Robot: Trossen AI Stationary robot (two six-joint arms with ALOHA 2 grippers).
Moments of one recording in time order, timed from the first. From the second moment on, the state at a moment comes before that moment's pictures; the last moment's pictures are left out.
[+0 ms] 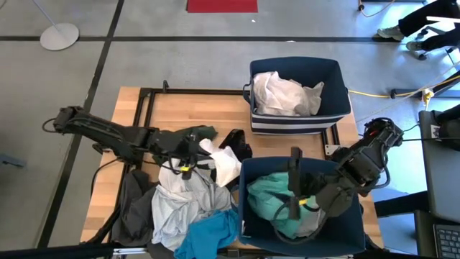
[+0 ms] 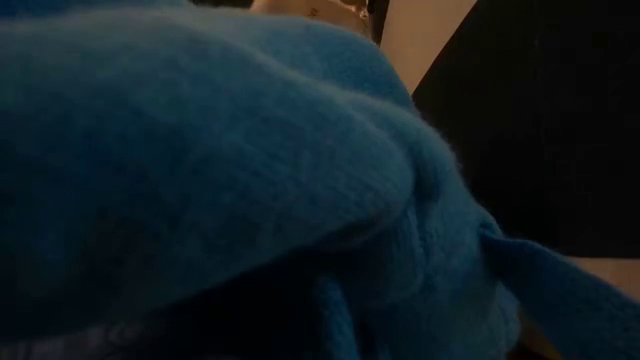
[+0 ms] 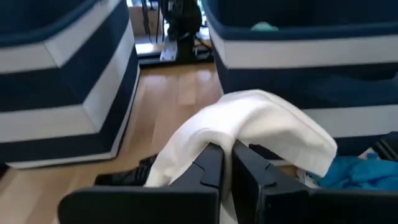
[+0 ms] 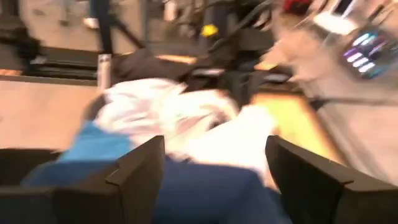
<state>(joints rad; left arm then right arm) -0.22 1.10 0.81 -0.09 -0.21 0.01 0.71 1.56 1.87 -0.91 0.76 0.29</state>
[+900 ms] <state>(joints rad) -0.23 1.03 0.81 -0.07 -0.36 0.03 0.23 1.84 1.87 -0.70 0.36 0.09</state>
